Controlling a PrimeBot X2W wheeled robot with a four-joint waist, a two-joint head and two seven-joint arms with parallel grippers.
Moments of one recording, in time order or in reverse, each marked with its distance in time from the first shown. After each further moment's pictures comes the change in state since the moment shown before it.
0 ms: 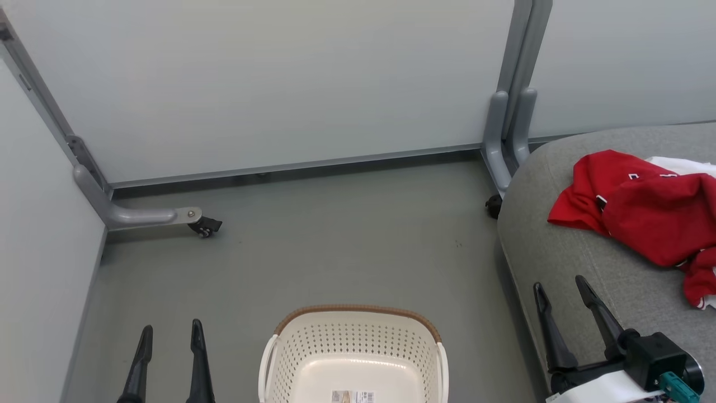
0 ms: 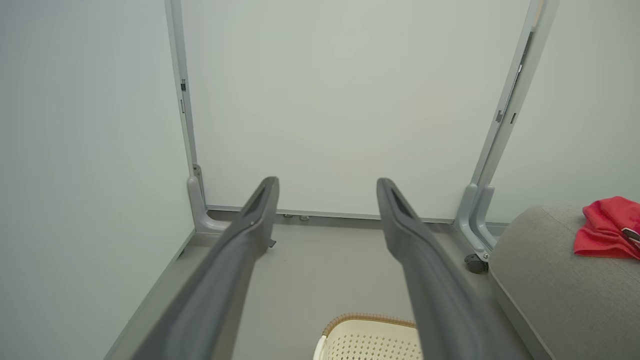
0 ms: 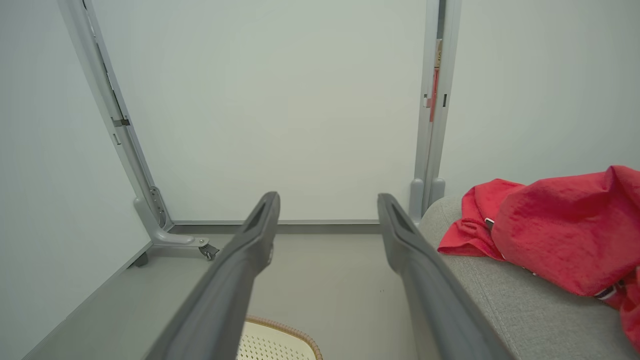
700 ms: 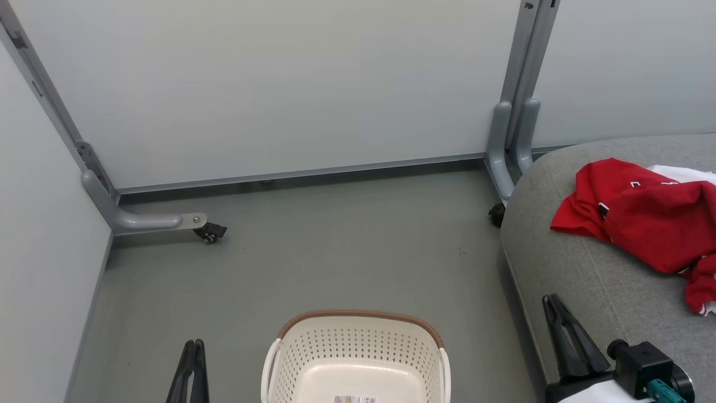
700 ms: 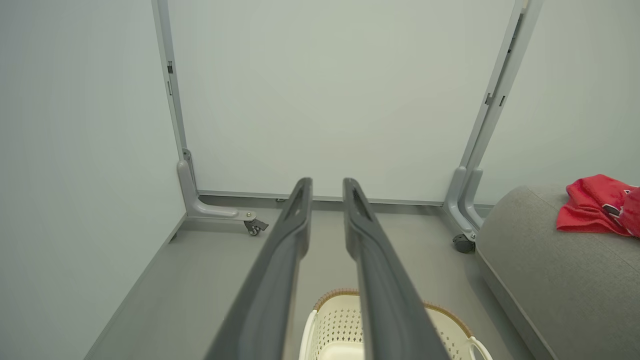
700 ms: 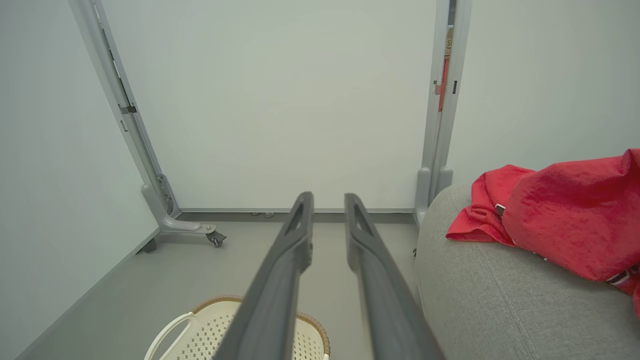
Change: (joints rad) left arm 0.026 -0.003 -0.046 0.042 0.008 0.000 0.000; right arm 0.014 0.005 0.015 0.046 -0.007 0.000 0.000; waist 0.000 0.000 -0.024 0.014
